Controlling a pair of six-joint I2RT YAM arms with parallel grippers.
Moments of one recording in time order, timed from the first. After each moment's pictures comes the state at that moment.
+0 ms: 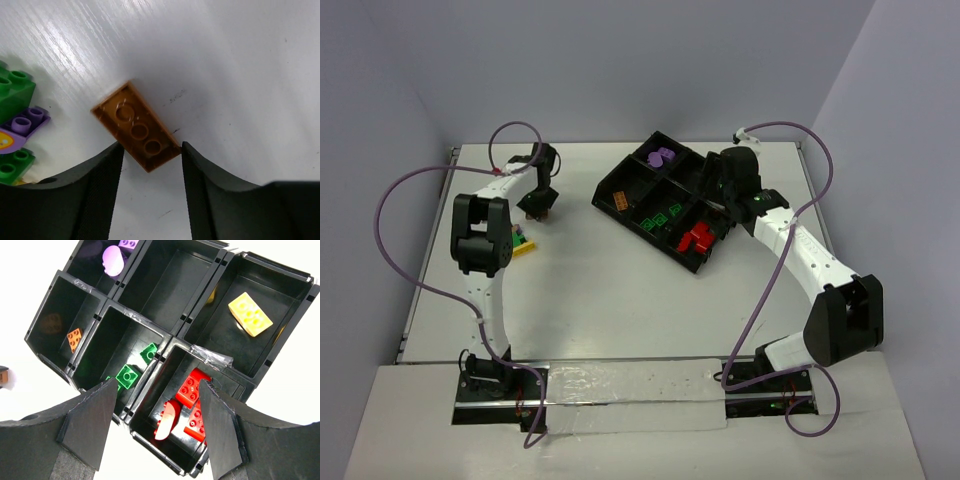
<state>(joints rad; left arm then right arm) -0.19 2.23 1.76 -0.83 -0.42 -1.14 0.32 1.42 1.17 -0.30 0.23 0.48</state>
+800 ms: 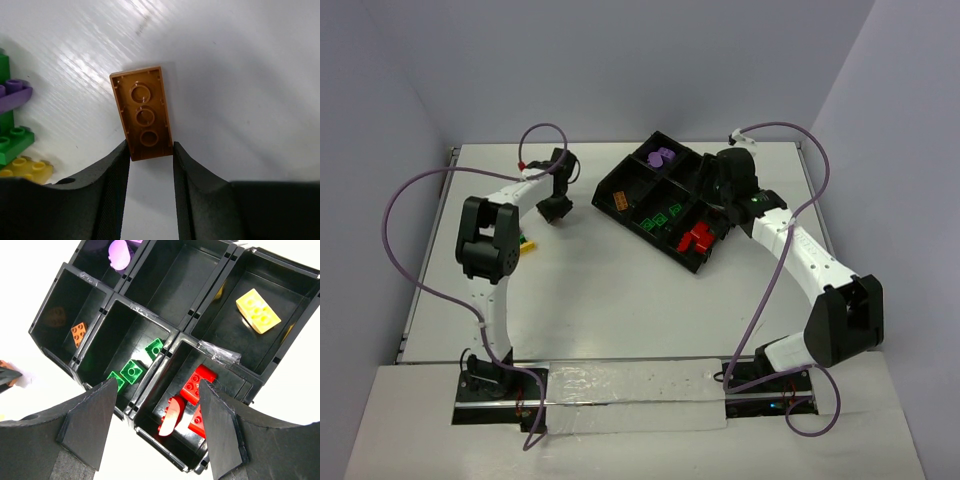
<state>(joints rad) -0.30 2.17 1.68 -0.79 -0.43 -0.91 0.34 1.41 1.17 -0.30 0.23 0.48</state>
